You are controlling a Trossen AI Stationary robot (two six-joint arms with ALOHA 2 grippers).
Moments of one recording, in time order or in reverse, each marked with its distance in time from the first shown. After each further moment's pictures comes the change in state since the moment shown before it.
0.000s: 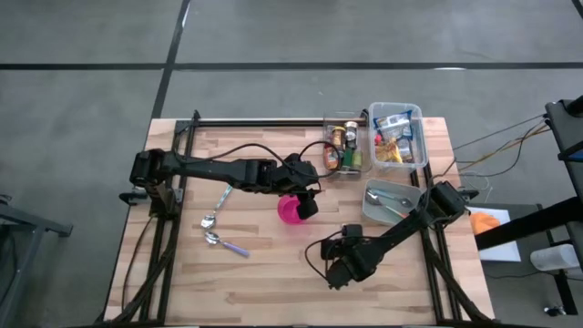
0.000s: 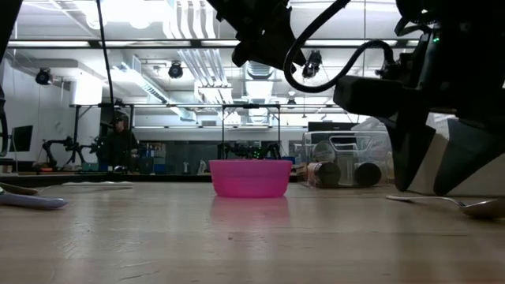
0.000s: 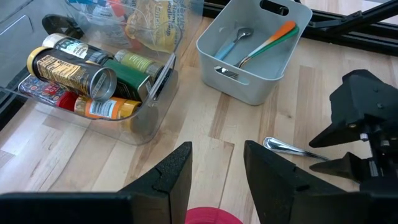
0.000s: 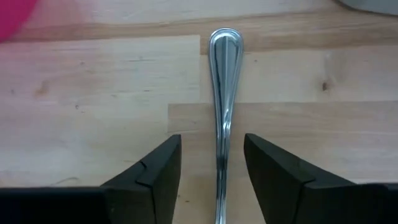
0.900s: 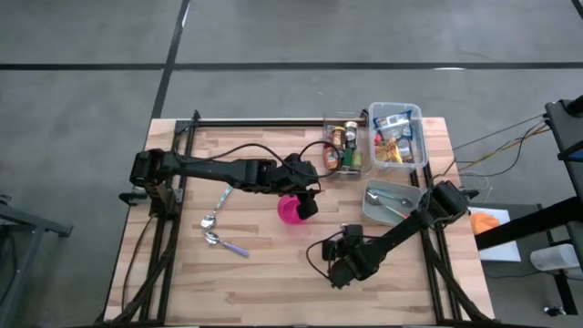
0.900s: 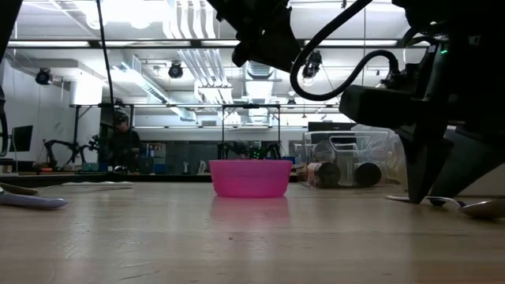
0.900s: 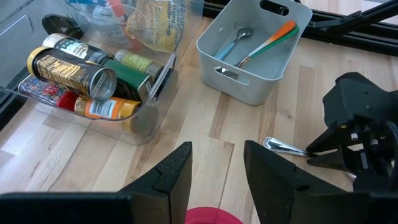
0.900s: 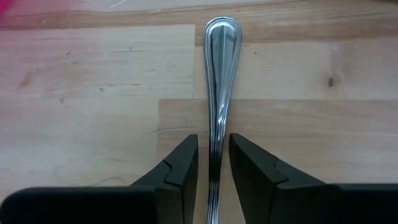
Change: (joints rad) left arm 0.000 0.000 0.000 0.000 0.000 0.000; right arm 0.001 -0.003 -0.065 0.095 -0.015 -0.020
